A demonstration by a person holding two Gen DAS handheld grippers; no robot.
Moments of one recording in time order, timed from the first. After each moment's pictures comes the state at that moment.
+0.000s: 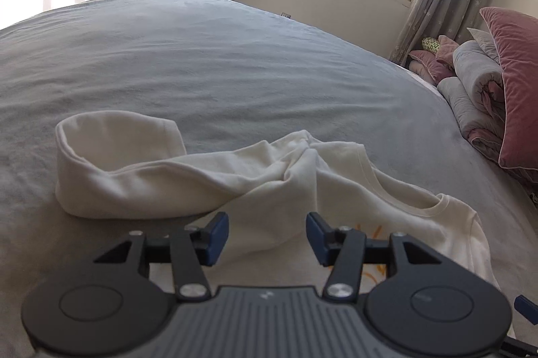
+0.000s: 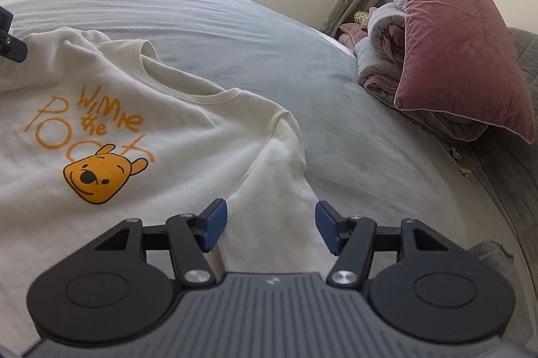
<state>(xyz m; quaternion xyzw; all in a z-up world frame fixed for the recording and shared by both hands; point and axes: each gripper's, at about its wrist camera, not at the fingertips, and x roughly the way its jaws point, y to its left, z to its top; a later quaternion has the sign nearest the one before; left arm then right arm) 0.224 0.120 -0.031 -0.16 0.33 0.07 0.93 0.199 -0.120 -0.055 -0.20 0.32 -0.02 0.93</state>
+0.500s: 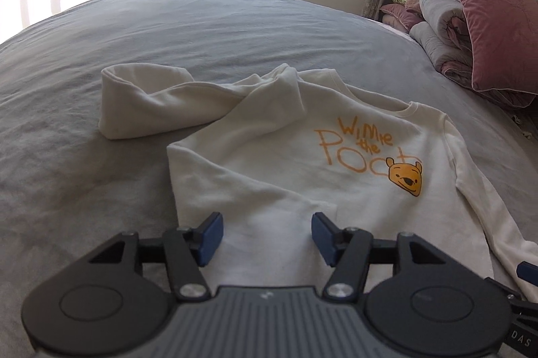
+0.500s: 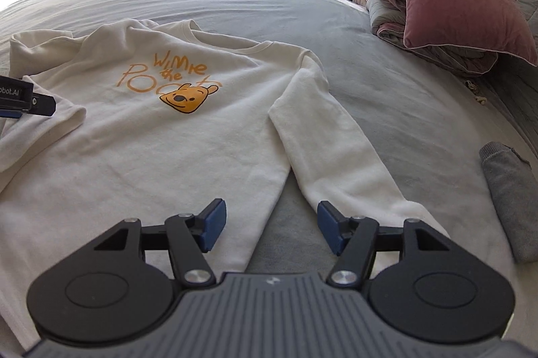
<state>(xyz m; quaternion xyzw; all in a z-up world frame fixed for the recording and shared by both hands) 0.129 0.099 -0.041 -0.08 0.37 0.02 0.93 0.092 -0.121 -0.050 -0.10 0.37 0.02 0.92</state>
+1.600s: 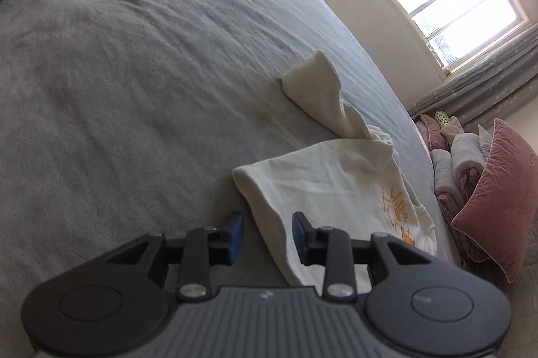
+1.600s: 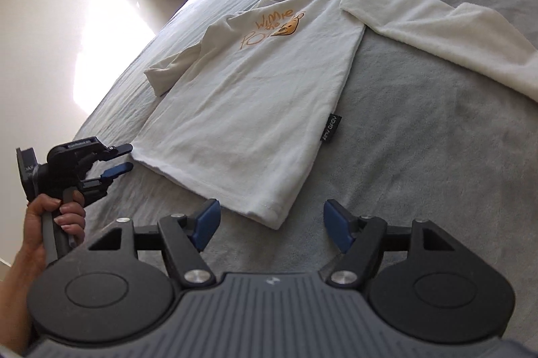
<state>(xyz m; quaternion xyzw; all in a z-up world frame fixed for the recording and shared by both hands) 0.015 0.269 -0.071 -0.42 0.31 0.07 0.85 -0.032 -0.178 -0.067 0.24 0.42 0.22 0.85</state>
